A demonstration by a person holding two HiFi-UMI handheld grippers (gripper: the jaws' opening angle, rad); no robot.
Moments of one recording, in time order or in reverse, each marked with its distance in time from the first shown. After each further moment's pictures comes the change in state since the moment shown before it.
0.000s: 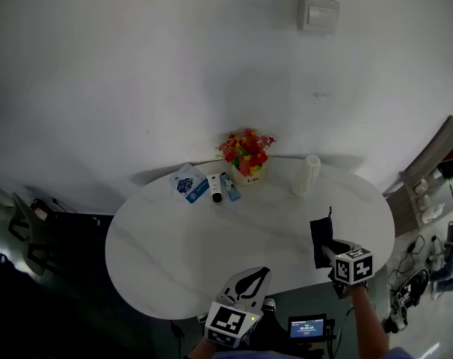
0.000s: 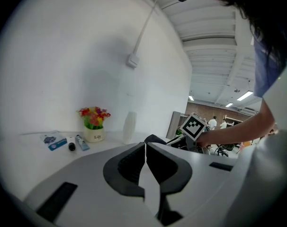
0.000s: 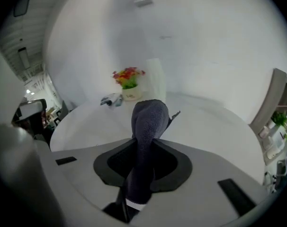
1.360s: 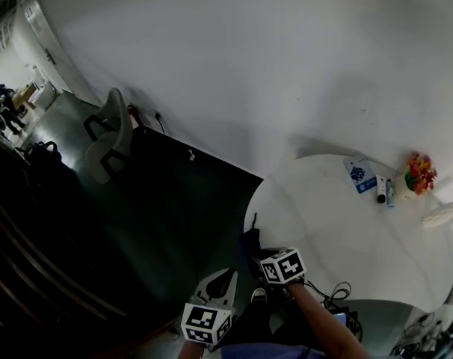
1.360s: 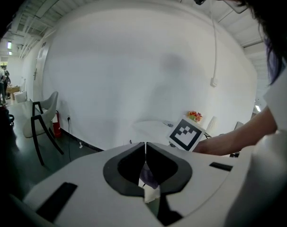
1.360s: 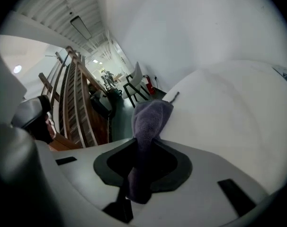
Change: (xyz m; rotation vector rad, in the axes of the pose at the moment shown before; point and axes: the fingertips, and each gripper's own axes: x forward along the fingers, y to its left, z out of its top) left arm -0.463 0.280 -0.161 -0.338 -0.025 0.711; right arm 0.191 0.699 -0.090 -0.446 0.358 0.685
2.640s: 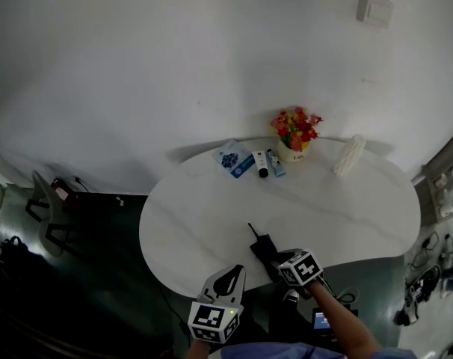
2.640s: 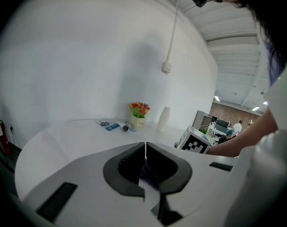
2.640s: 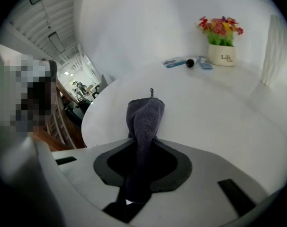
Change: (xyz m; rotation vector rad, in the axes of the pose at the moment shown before) left arm 0.110 -0.332 -0.005 0.206 0.062 -0.420; right arm -0.261 -0.225 -0.213 0.218 -0.107 -0.280
